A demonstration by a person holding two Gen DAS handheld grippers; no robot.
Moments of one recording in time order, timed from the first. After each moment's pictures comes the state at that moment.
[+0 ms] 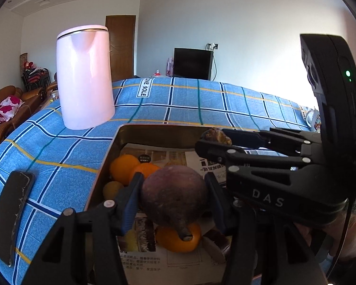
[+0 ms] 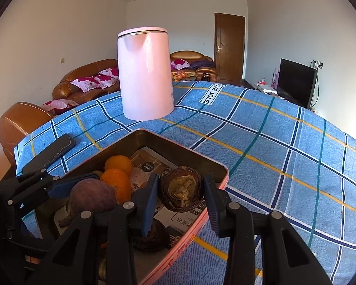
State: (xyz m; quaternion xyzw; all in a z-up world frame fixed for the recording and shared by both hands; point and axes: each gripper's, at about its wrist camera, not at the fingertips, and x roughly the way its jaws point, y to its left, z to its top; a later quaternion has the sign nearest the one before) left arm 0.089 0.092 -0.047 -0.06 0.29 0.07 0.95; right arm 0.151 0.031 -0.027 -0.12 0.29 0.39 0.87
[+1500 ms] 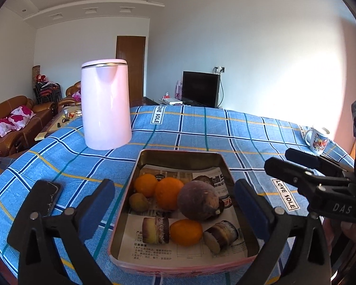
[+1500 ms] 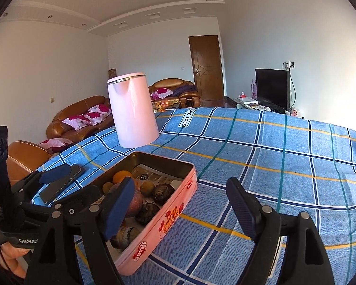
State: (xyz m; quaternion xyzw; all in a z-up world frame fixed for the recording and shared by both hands) left arm 0.045 0.096 -0.015 -0.06 0.22 0.10 0.97; right arm 0.104 -0.055 0.001 -0.02 0.23 0.36 0.91
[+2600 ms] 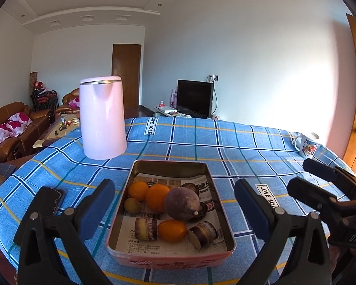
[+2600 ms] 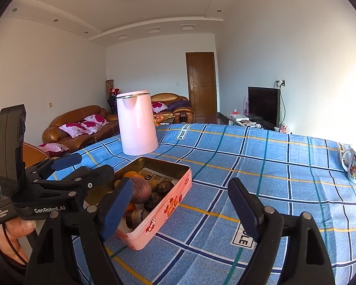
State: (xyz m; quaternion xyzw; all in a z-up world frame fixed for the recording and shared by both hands) left arm 0.024 0.082 0.006 -0.05 0.20 0.08 0.98; right arm 0.042 -0.088 0.020 -0.02 0.18 0.34 0.92
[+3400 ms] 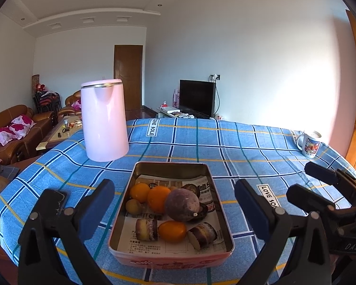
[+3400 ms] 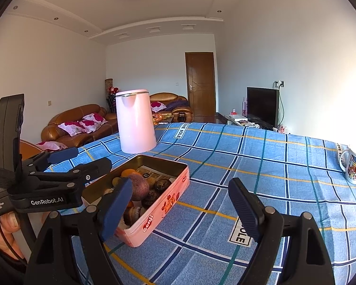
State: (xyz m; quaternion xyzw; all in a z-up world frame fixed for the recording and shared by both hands) left arm 0.025 0.076 0.009 -0.05 0.20 0.09 0.97; right arm 0.041 -0.092 0.016 -0.03 0.18 0.33 0.93
